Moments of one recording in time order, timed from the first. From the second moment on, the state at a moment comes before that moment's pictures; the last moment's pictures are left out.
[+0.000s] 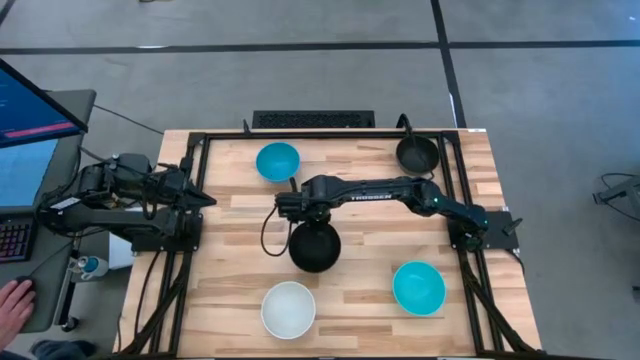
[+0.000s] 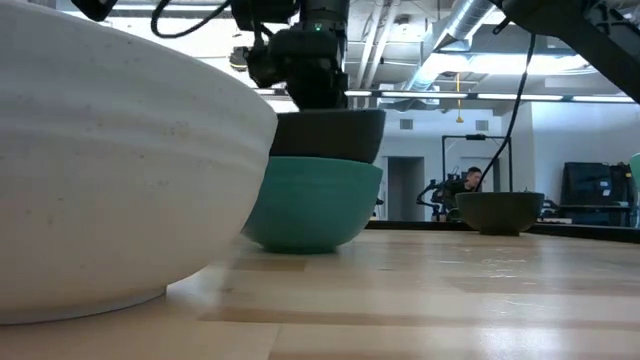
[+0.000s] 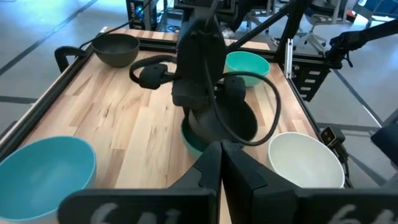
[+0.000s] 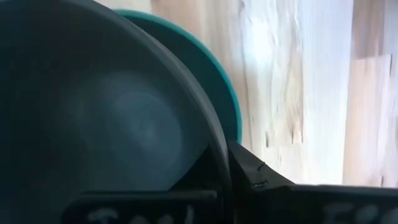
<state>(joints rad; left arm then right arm) 0.10 0.42 0.93 -0.89 0.15 -0.07 0.04 2.39 2.35 -1.43 -0.01 0.10</state>
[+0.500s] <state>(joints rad) 0.10 0.42 0.93 -0.88 0.15 -0.13 0.04 2.38 2.35 -1.37 -0.12 0.03</state>
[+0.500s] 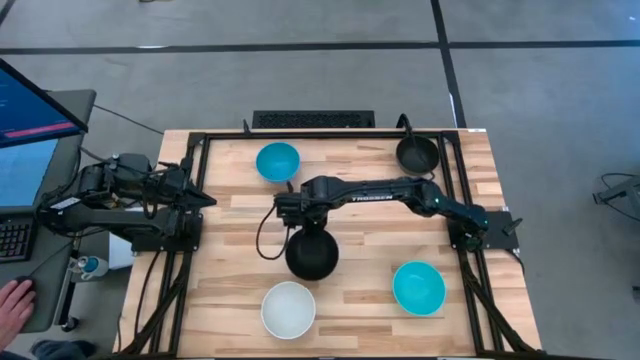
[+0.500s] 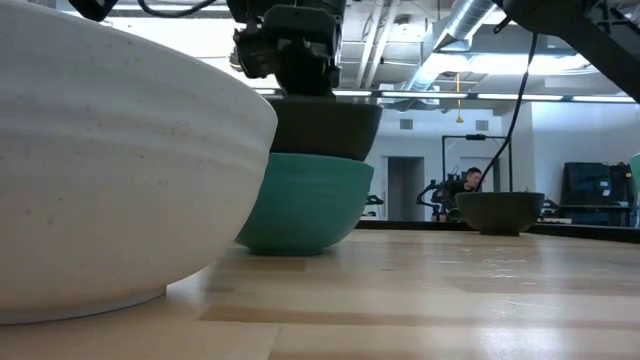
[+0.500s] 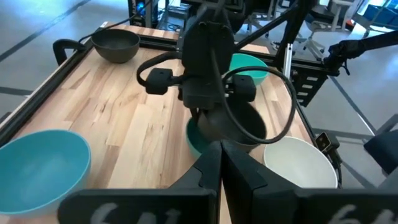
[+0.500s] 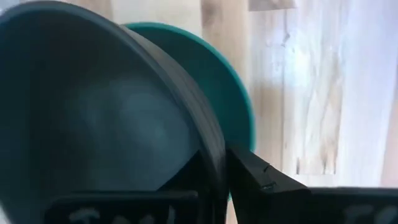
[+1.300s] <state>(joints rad) 0.10 0.42 0.93 -0.87 0.12 -0.14 0.01 2.39 2.35 -1.38 -0.22 0.03</state>
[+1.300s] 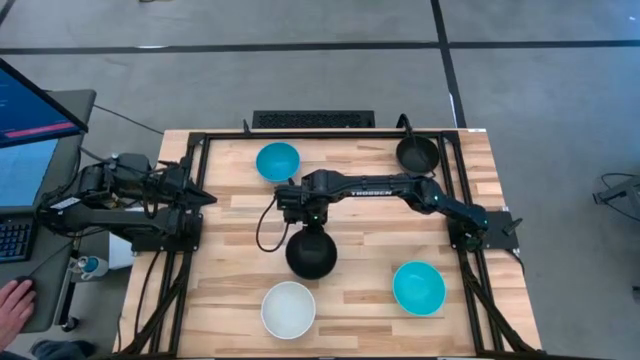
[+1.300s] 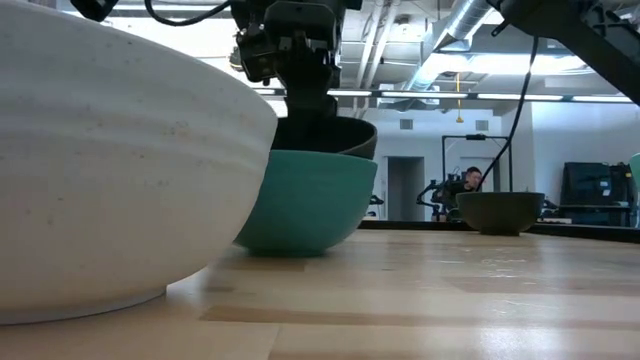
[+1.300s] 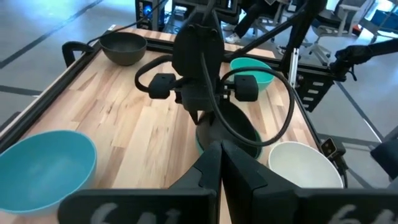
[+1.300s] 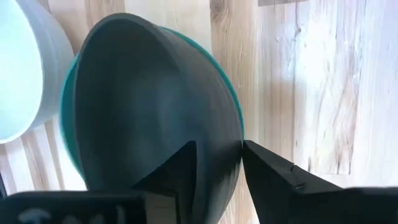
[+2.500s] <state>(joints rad) 0.10 0.43 0.93 -0.88 0.09 -0.12 0.01 2.39 2.36 -1.46 -0.26 -0.01</state>
